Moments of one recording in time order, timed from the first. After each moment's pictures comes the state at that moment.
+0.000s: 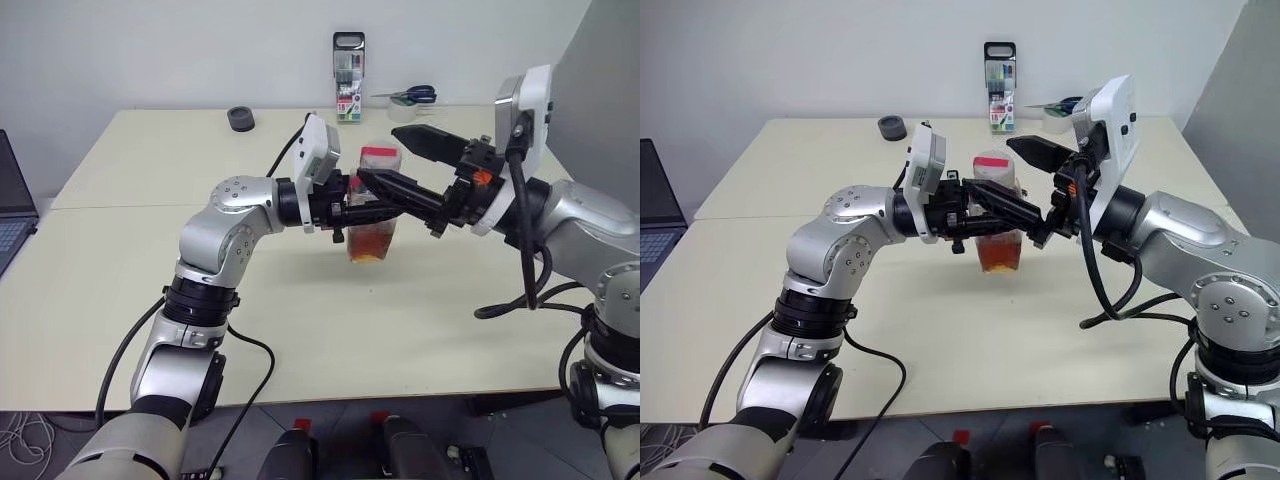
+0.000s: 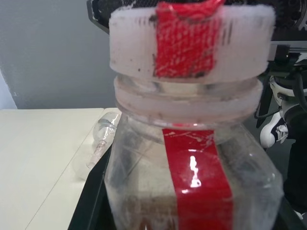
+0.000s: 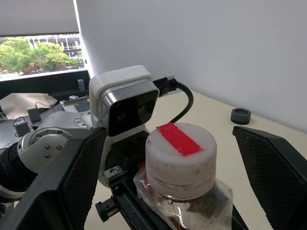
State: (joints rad) left arm -0.88 0.37 -0.12 0.05 -0.50 0.50 -1.08; right arm -0.76 -0.61 -0.10 -0.56 1.11 0.93 0.26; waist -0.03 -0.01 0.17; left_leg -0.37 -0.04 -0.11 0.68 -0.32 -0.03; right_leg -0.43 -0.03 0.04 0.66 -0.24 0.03
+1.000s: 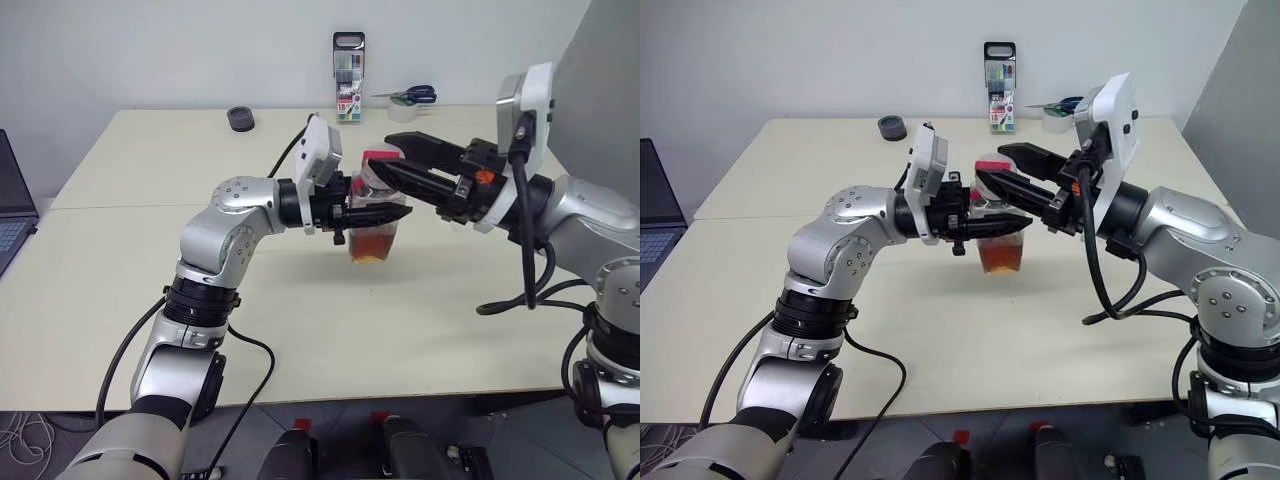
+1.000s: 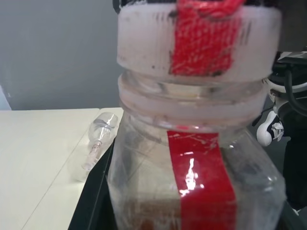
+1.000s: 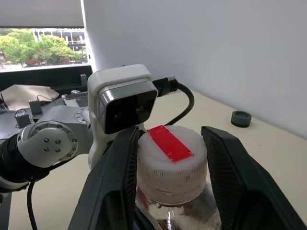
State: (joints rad) left arm -0.88 0.37 -0.12 0.04 -0.50 0.50 -1.10; right arm -0.77 -0.64 -0.10 -0.54 1.04 0.91 0.38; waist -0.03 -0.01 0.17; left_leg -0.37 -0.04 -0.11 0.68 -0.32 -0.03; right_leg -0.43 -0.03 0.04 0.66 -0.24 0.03
